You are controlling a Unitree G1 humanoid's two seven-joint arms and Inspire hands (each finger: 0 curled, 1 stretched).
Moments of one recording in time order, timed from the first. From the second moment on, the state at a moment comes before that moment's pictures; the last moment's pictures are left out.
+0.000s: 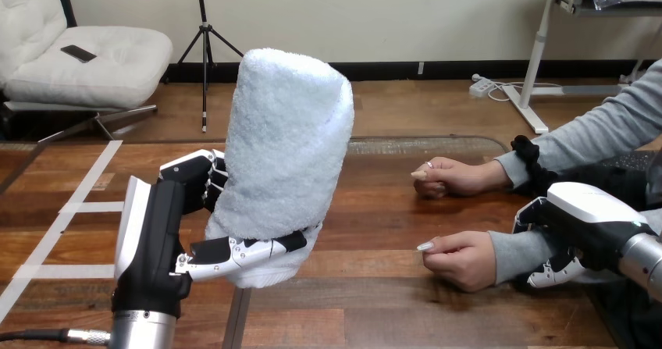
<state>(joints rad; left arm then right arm) 0.19 0.14 0.01 -0.05 0.24 -0.48 0.09 -0.50 -0.75 0.28 1.02 -0.64 -0.62 0.08</state>
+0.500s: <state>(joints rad) 0.19 0.14 0.01 -0.05 0.24 -0.48 0.09 -0.50 -0.75 0.28 1.04 -0.63 -0.65 0.05</state>
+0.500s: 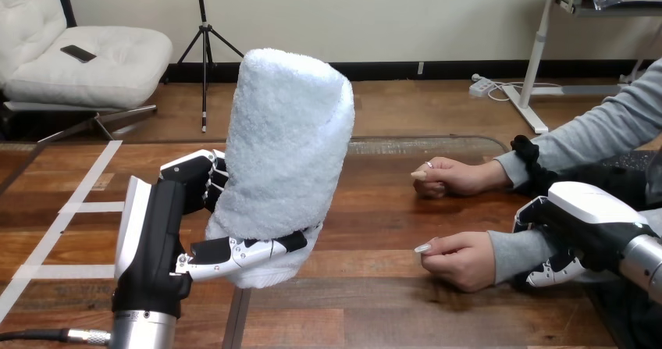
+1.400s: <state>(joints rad) 0.19 0.14 0.01 -0.05 0.24 -0.48 0.09 -0.50 -0.75 0.28 1.05 -0.63 -0.67 0.03</state>
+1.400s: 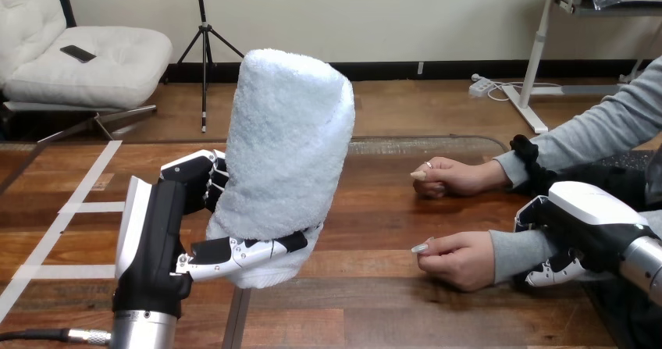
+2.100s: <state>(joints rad) 0.19 0.14 0.01 -0.05 0.24 -0.48 0.09 -0.50 -0.75 0.28 1.06 -0.63 -0.69 0.03</state>
